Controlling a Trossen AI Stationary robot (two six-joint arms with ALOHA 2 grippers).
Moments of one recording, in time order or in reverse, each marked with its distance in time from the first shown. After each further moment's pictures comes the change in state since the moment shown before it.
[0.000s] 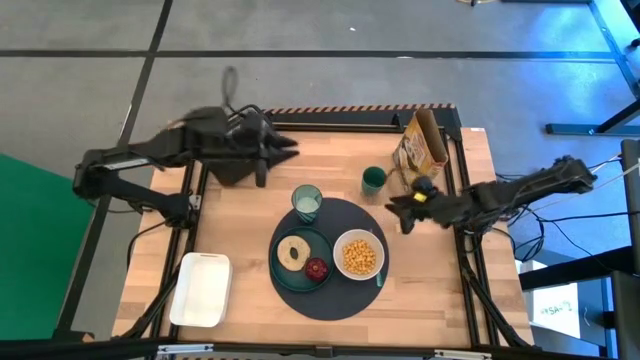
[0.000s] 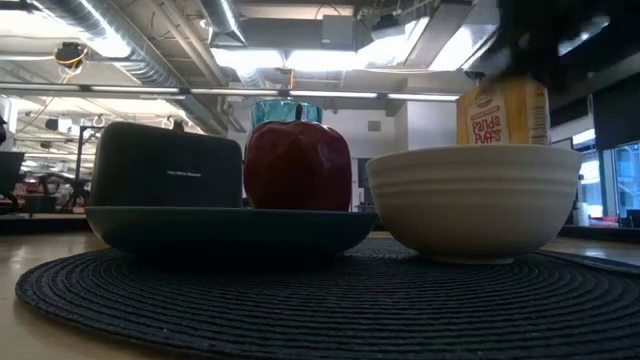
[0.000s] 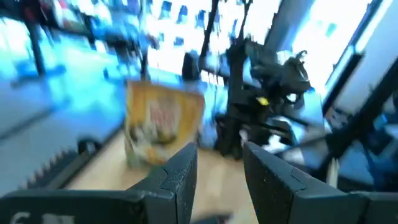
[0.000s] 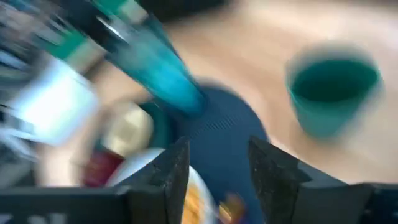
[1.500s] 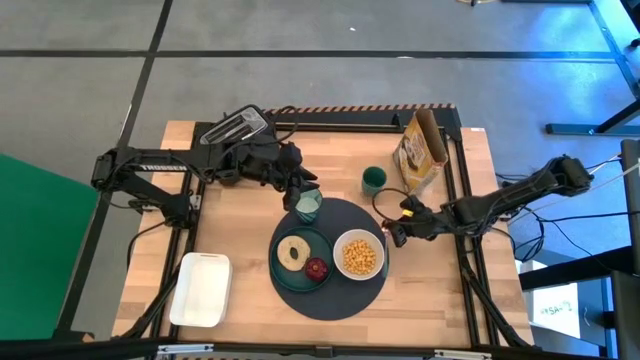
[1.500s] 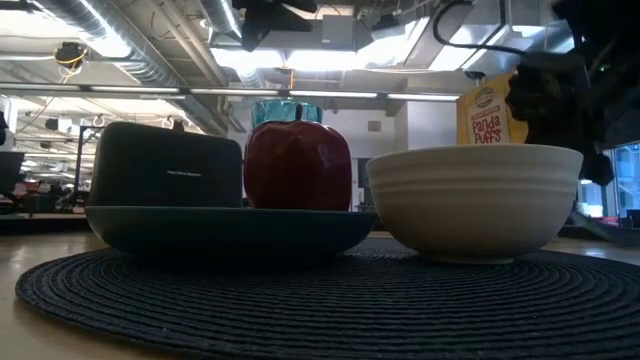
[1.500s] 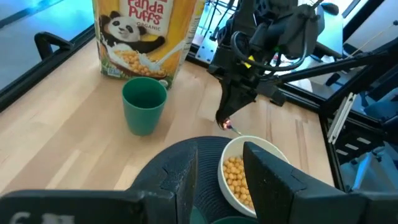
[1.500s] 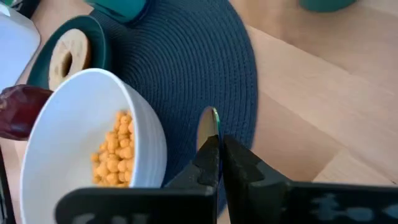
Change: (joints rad) left arm -0.071 0.204 -0.066 -0.038 0.014 -0.104; right arm -0.002 0.102 -0.338 0.261 -0.196 0.219
